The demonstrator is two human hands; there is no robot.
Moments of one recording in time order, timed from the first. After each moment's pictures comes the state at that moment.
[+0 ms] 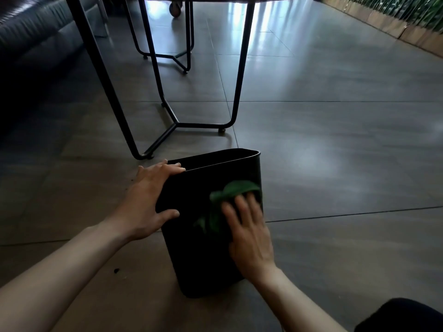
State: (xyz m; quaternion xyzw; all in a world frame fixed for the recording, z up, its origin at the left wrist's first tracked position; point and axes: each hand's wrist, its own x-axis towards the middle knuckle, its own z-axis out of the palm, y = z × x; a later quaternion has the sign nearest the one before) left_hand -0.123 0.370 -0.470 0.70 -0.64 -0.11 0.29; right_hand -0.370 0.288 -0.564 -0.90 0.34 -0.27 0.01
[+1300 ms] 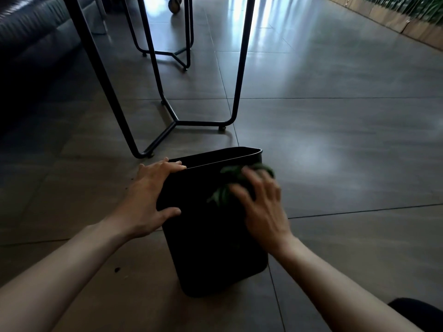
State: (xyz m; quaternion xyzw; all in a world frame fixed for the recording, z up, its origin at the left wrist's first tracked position) left_hand -0.123 0.365 -0.471 0.70 -0.64 -0.11 0.30; right_hand -0.380 0.234 -0.537 -0.91 0.27 -0.30 -0.05
